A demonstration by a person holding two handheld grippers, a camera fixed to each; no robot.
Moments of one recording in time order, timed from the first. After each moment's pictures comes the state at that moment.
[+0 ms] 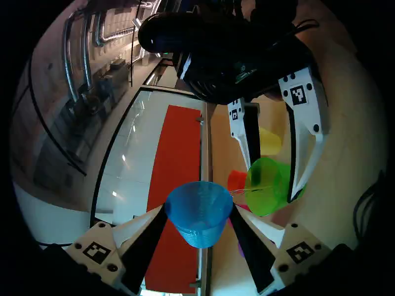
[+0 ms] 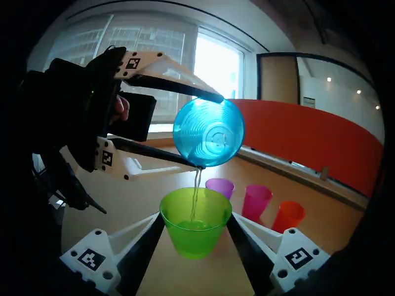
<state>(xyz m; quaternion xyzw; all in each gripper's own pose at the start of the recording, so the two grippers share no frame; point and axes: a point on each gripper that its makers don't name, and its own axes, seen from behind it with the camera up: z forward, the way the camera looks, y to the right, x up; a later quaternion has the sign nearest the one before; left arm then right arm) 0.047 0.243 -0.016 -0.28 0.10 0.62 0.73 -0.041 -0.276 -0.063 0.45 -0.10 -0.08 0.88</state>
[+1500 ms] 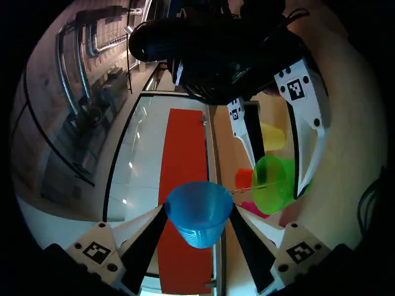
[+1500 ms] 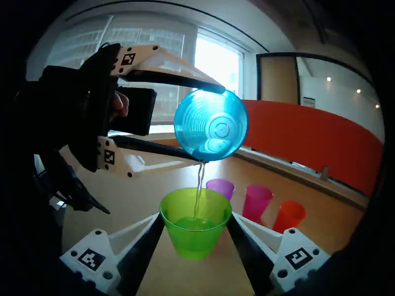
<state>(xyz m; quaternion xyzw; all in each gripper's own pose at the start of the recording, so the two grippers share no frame) 0.058 0.246 -0.025 -0.26 0.13 0.65 0.70 -0.042 -0.277 -0.063 0.45 -0.09 -0.08 0.88</state>
